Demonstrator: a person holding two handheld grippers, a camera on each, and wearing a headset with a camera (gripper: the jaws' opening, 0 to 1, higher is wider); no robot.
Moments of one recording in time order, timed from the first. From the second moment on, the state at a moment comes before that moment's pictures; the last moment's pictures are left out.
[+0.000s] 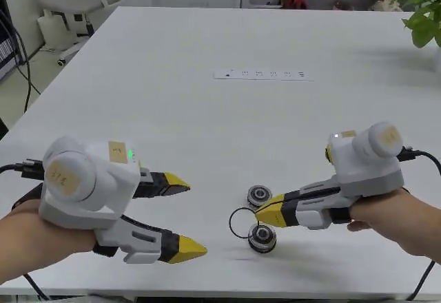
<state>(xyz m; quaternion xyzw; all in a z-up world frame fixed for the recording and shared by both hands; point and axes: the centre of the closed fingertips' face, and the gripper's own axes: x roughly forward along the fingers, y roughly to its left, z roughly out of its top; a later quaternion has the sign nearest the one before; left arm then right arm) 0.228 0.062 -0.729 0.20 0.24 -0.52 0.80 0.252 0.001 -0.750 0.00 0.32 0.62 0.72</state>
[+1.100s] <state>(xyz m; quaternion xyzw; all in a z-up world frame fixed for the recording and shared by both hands) 0.229 0.082 -0.730 0.19 0.25 -0.49 0.81 0.262 0.034 -0.787 -0.05 0.34 0.62 0.71</state>
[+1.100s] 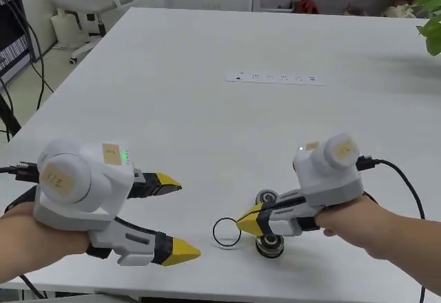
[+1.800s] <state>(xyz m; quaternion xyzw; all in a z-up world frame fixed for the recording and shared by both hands) 0.235 0.082 -0.728 0.20 0.25 -0.49 0.81 0.264 0.025 -0.773 -0.07 0.31 0.62 0.72</state>
